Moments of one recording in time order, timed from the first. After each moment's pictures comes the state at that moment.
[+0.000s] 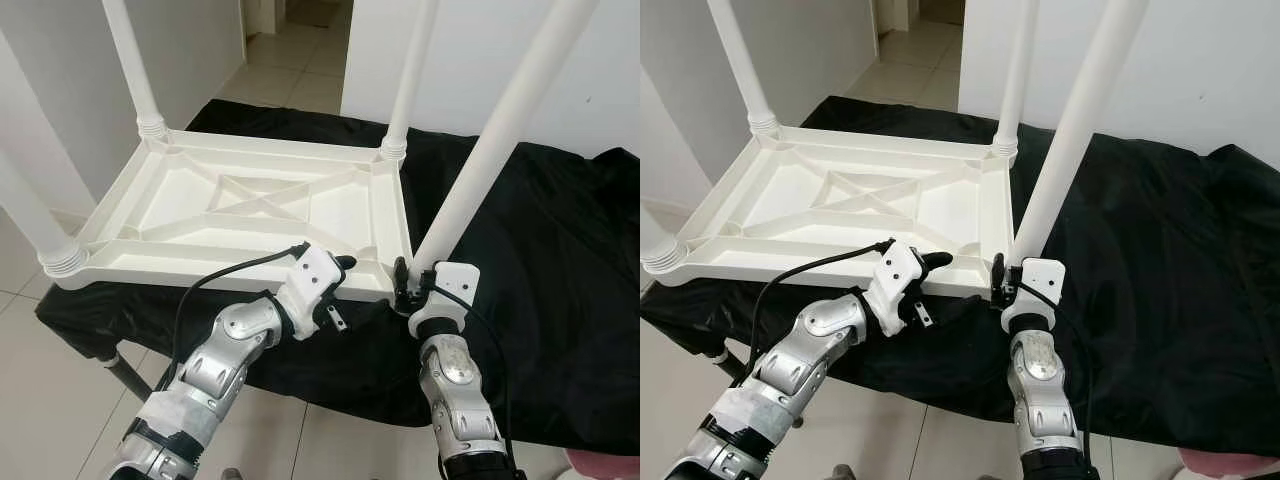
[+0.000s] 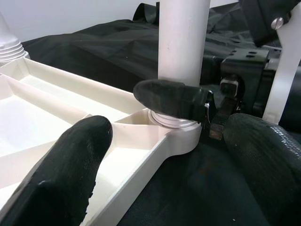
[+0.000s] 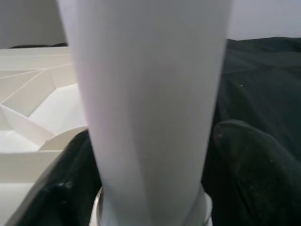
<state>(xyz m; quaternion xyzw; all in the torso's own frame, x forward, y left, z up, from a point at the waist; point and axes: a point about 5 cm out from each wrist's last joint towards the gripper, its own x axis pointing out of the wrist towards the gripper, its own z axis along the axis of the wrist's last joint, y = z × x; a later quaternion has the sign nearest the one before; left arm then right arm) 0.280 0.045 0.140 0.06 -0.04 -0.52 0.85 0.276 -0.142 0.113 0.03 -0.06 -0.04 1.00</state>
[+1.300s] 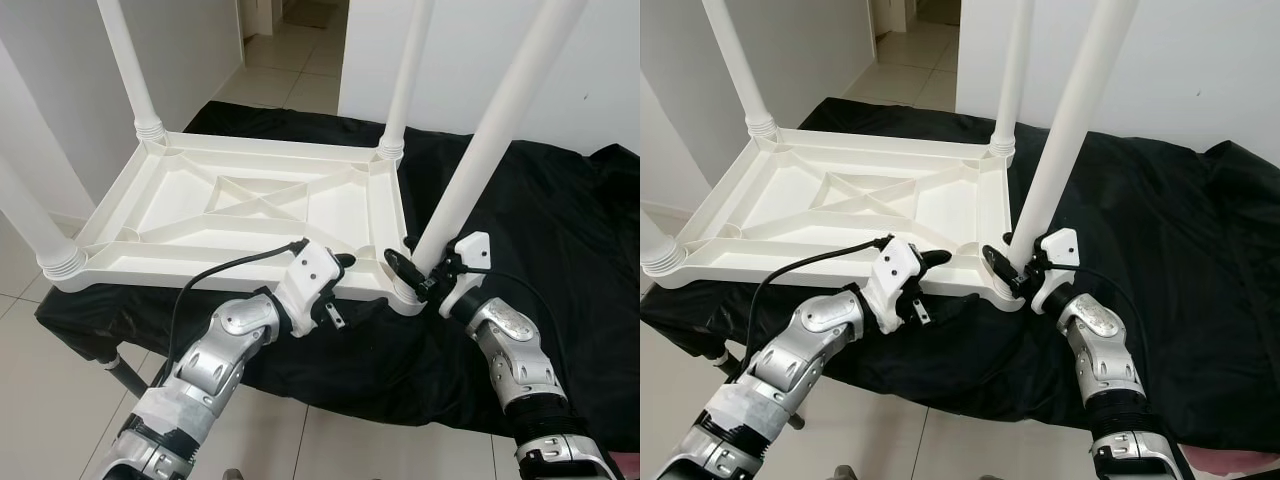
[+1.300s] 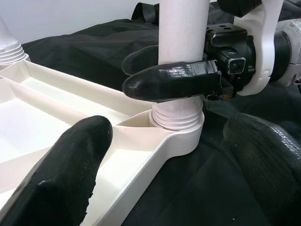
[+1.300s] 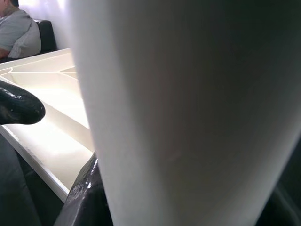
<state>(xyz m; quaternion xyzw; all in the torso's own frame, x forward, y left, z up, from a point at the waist) 0.281 0.046 0.146 0.07 -0.04 -0.52 0.85 0.311 -0.180 0.128 -0.01 -0.06 0.30 0.95</state>
